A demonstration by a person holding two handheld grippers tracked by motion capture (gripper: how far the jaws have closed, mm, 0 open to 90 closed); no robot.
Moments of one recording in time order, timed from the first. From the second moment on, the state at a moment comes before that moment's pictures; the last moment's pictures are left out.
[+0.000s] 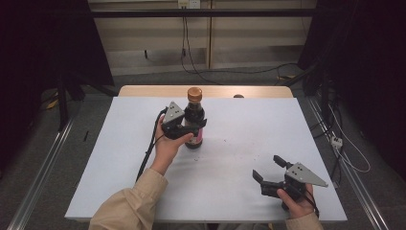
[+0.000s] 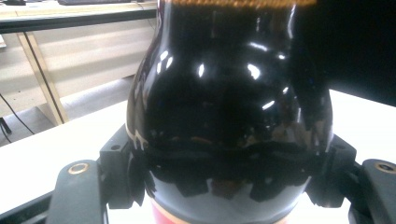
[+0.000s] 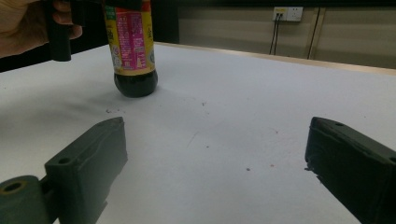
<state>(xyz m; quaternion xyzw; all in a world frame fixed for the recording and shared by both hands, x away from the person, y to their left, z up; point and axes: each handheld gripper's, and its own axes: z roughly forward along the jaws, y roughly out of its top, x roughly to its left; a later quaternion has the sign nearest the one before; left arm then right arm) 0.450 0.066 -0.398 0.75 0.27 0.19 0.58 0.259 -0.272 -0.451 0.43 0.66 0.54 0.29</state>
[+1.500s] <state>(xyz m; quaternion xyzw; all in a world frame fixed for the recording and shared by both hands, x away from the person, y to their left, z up) 0.460 0.024 -0.399 0.75 0.25 0.18 0.58 0.259 -0.272 -0.451 0.43 0.66 0.54 0.29</state>
